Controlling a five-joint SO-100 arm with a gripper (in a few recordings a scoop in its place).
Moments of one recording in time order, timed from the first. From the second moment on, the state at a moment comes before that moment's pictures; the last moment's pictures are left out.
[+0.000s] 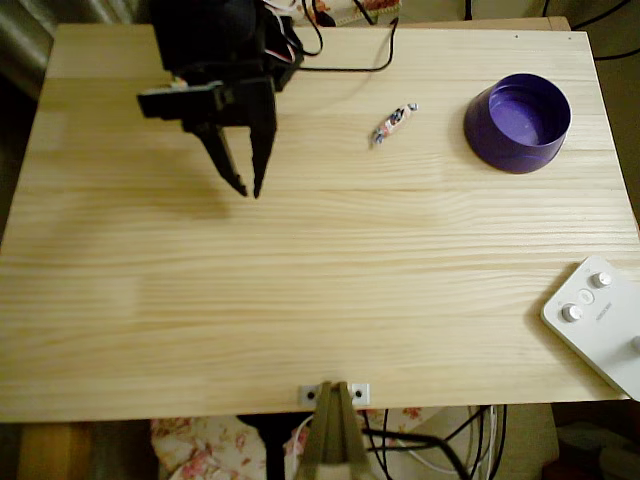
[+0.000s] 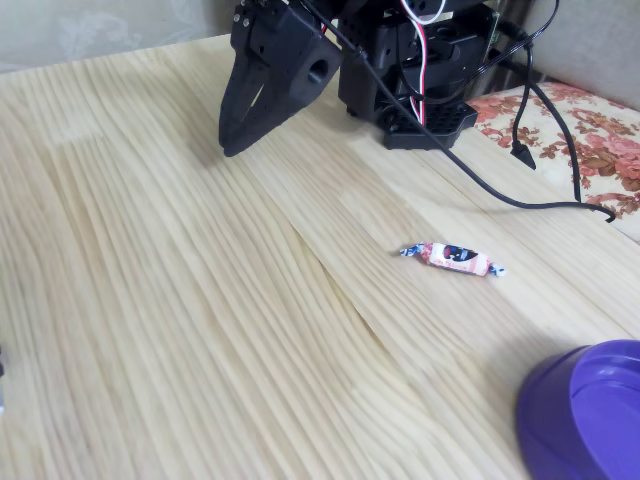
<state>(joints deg) 0.7 188.2 175.4 53.9 1.1</state>
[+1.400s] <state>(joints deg) -12.7 188.2 167.3 58.9 -0.4</state>
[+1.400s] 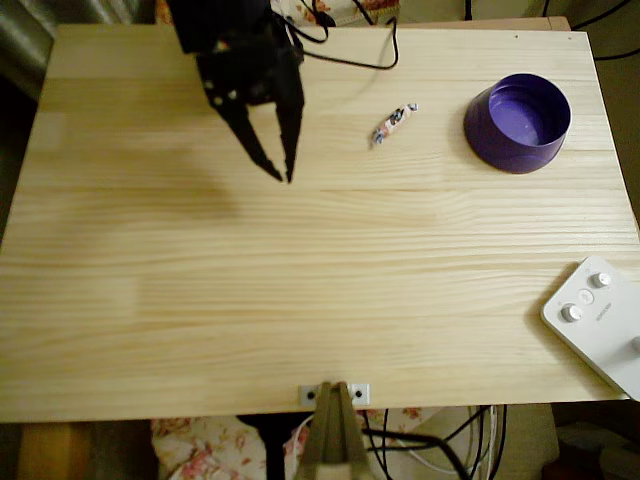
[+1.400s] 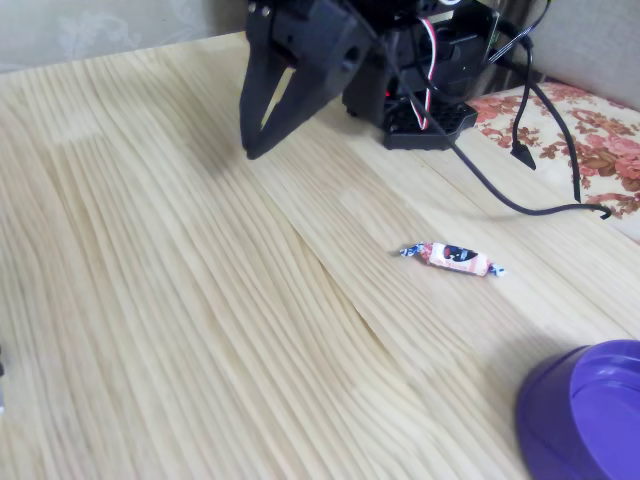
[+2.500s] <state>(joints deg) -43.9 163.8 151.0 45.9 0.2</state>
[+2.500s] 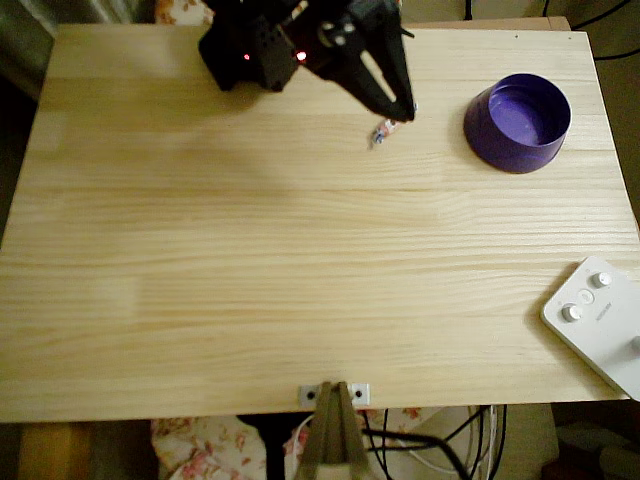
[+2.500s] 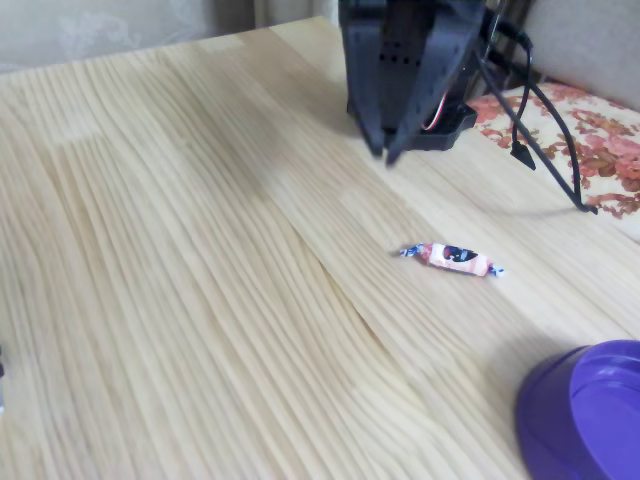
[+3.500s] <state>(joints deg) -57.7 138.5 137.7 45.8 -32.3</state>
